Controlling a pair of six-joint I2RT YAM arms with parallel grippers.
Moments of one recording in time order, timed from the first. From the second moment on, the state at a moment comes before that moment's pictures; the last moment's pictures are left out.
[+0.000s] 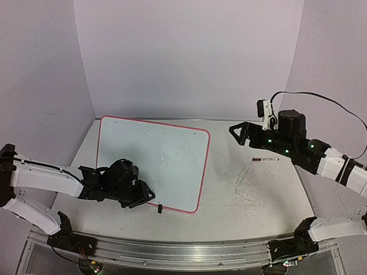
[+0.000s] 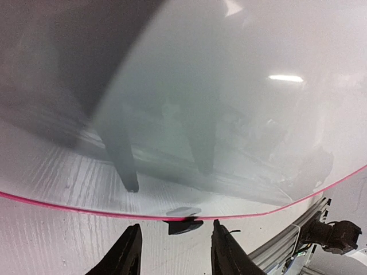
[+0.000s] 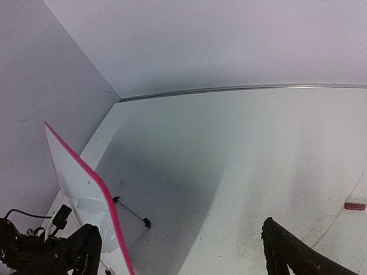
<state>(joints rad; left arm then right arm) -1.03 1.34 0.62 -0.14 -0.03 -1.19 0.60 1.09 0.88 -0.11 -0.03 0.47</state>
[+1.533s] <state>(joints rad) -0.86 1.38 0.71 -0.59 -0.21 -0.76 0.82 1.15 1.01 -0.24 0.06 0.47</state>
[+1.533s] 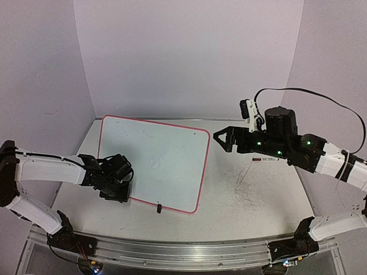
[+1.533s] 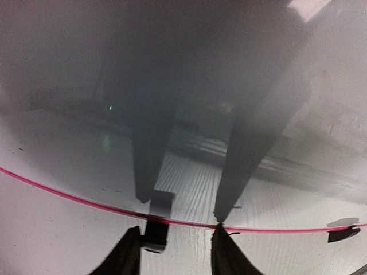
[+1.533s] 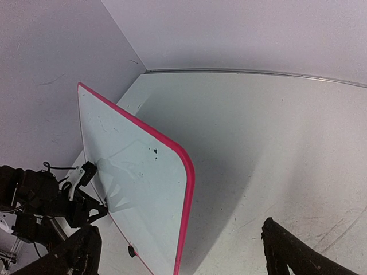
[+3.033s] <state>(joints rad) -1.21 1.77 1.06 -0.57 -0.43 -1.22 1.07 1.28 0.98 -0.37 0.16 0.55</state>
